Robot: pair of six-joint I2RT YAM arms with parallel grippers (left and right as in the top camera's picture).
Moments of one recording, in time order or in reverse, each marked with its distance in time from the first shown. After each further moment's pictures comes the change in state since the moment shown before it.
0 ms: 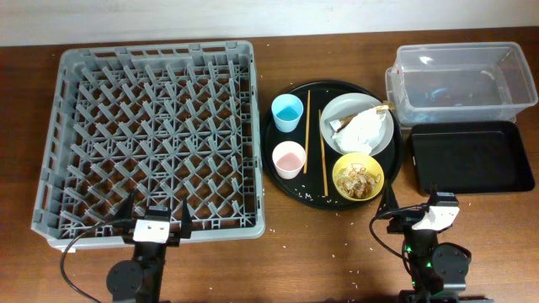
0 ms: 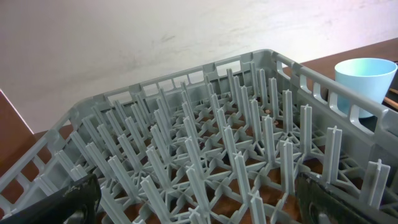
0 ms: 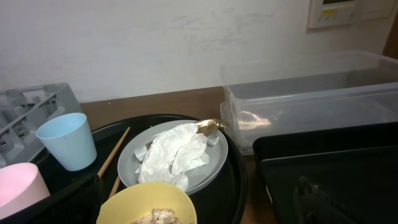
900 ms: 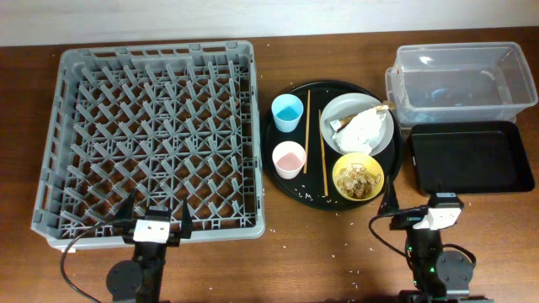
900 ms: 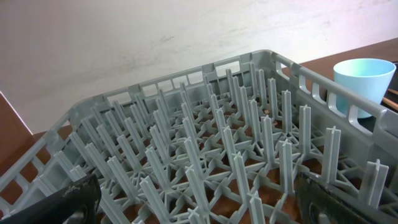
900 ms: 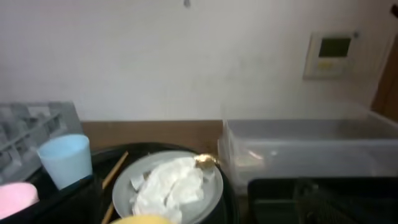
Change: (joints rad) left arm 0.000 -0.001 0.000 0.000 0.003 0.000; right arm 0.000 0.017 0.010 0.135 -0.016 -0.101
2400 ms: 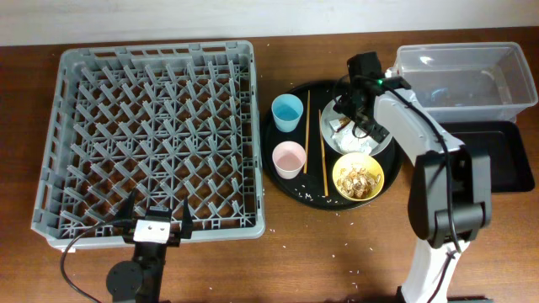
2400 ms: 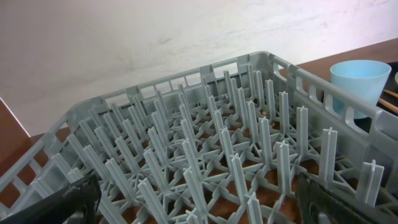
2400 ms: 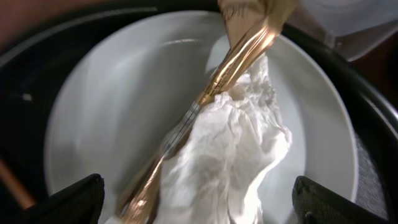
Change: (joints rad) left arm 0.000 -0.004 0.001 0.000 0.010 0.000; right arm 0.203 2.044 1.534 -0.818 0.234 0.842
